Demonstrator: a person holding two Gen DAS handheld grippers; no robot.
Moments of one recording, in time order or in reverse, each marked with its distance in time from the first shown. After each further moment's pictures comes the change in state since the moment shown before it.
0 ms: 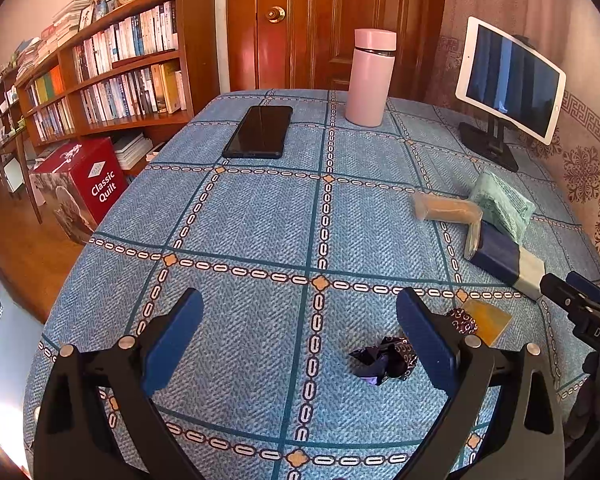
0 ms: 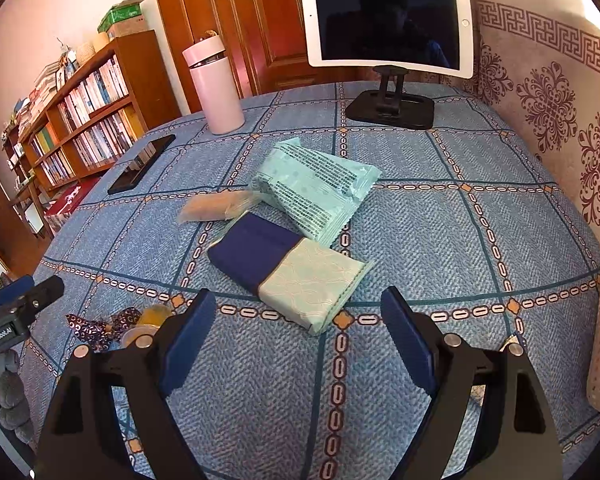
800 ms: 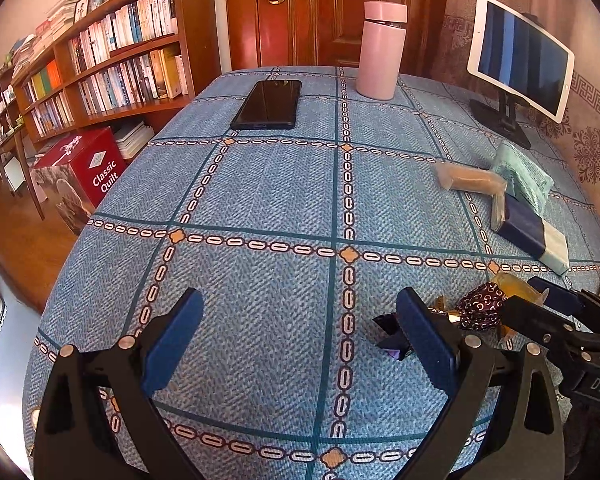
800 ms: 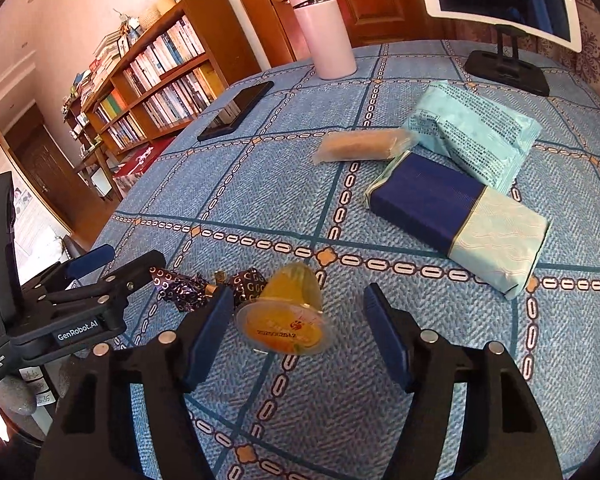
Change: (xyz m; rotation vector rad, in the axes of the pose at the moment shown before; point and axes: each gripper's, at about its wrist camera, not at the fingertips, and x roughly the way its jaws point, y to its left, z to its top) left arm 0.017 0.016 -0.012 0.018 0.053 0.018; right arm 0.034 0.069 -0.023 -0.060 0.131 0.255
